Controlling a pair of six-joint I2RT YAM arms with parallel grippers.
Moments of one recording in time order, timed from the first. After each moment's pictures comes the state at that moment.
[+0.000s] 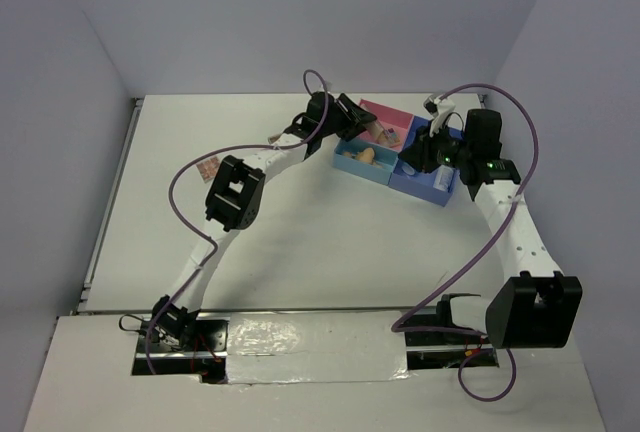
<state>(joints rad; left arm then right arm) -0.54 2.60 2.19 0.13 0.26 -1.24 -0.03 1.22 1.06 -0.37 -0.72 -0.19</state>
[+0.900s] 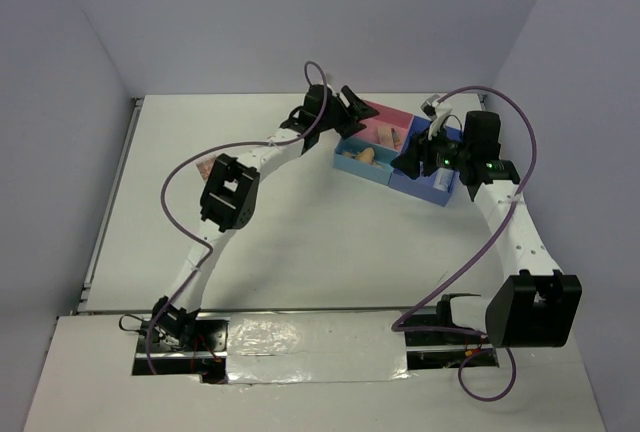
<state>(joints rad) -0.53 2.57 2.20 0.09 0.31 -1.22 -0.03 1.22 1.04 -0.37 -0.77 -0.19</state>
